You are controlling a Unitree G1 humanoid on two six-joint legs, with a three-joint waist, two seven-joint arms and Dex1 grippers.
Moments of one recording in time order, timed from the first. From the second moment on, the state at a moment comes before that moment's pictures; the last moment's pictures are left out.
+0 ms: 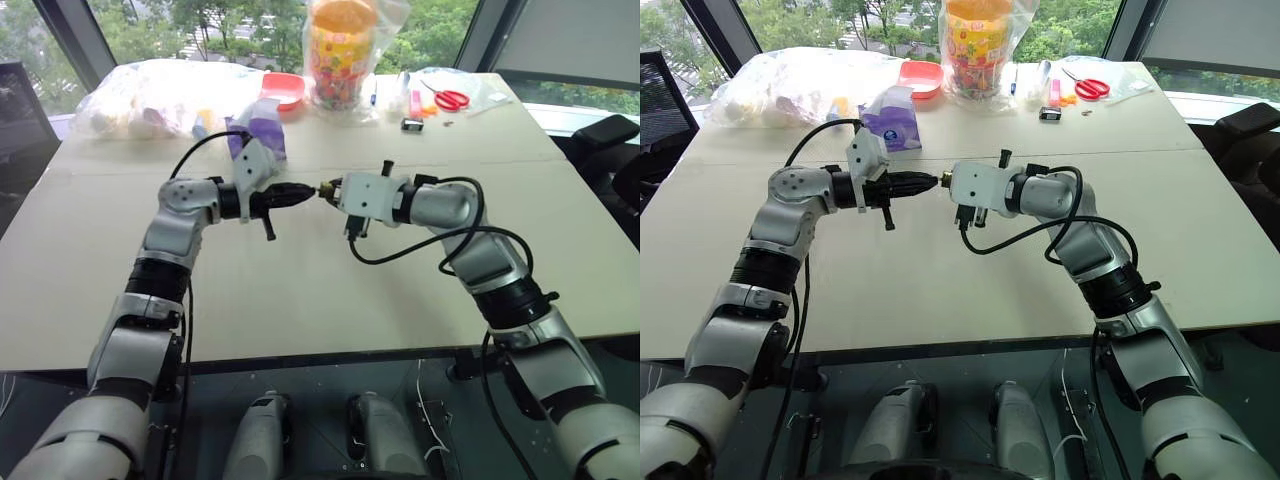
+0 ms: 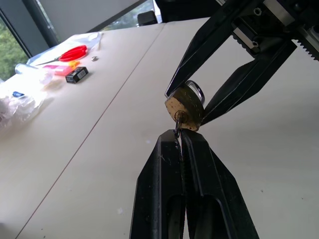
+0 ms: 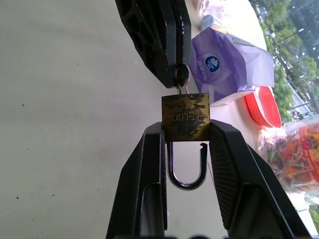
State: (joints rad) left arm -0.88 0.42 -0.09 0.53 -0.19 0.03 -1.14; right arm -0.80 -0.48 0.33 0.07 -0.25 0.14 0.81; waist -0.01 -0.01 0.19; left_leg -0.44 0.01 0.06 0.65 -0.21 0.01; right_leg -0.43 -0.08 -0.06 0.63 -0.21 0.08
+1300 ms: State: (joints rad) left arm -0.93 0.41 0.01 0.51 -0.44 0.61 -1.19; right arm -0.80 -0.46 0.33 0.01 -0.24 0.13 0.81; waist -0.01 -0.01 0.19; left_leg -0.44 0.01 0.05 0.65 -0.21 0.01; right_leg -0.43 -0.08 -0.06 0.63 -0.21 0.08
